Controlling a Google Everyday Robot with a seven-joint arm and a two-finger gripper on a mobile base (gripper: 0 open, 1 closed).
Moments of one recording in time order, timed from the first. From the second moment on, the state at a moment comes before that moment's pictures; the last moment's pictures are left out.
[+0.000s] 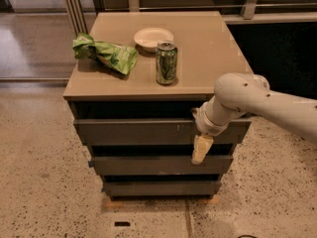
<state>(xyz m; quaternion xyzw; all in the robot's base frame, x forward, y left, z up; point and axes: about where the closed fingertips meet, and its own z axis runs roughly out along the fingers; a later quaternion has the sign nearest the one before) 0.576 -0.126 0.649 -0.68 0.71 0.05 0.19</state>
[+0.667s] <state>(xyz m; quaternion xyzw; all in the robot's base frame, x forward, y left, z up) 0.574 -0.128 0.643 -0.68 0.71 0.07 0.17</state>
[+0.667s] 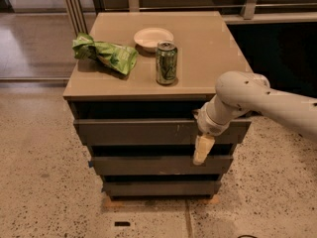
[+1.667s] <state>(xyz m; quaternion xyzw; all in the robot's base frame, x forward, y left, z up) 0.533 -0.135 0.655 -0.67 0.72 0.16 0.08</state>
